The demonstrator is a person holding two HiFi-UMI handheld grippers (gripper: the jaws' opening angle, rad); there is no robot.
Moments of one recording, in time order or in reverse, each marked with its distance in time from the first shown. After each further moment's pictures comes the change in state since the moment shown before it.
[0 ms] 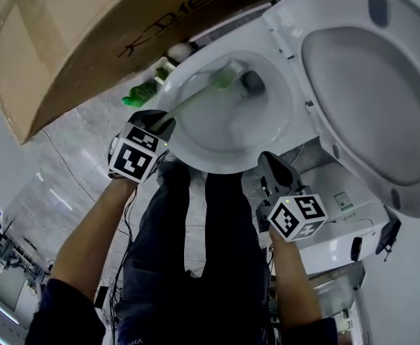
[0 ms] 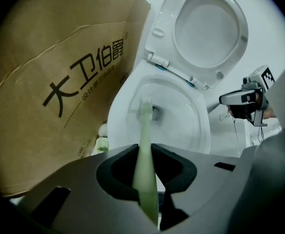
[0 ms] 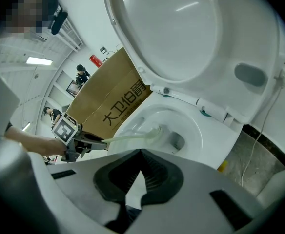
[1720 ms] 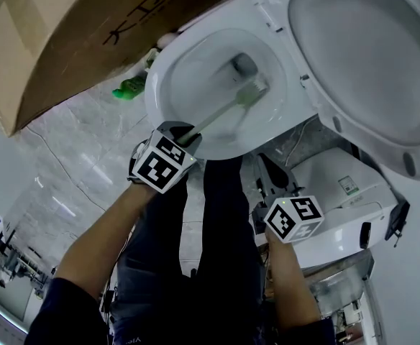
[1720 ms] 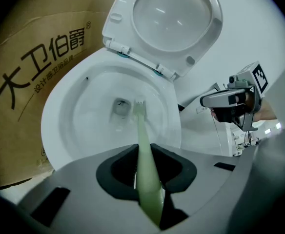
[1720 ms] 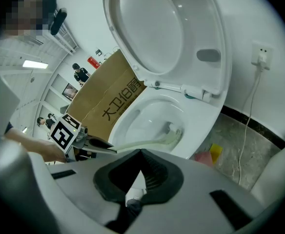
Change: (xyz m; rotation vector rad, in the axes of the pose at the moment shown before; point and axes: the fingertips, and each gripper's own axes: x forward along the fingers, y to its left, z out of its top) left arm 0.035 -0.113 -0.022 0.100 0.013 -0.217; right arm -0.027 -0.005 -0.054 0.056 -0.023 -0.022
